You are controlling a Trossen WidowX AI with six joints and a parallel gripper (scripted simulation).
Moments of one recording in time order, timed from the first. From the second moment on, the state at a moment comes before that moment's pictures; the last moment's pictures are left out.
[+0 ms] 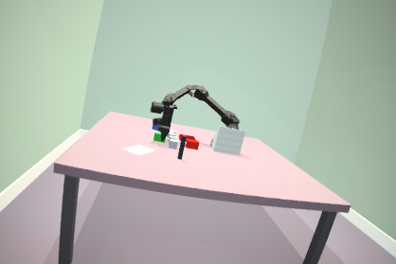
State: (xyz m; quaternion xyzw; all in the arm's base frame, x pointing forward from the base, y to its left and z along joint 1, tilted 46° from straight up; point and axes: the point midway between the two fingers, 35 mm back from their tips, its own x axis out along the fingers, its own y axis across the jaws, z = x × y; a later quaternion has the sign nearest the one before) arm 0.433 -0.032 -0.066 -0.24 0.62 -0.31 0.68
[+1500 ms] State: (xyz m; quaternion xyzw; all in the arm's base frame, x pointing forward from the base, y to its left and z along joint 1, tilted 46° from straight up) arm 0.451 -0.034 -0.062 -0.24 0.62 -0.31 0.68
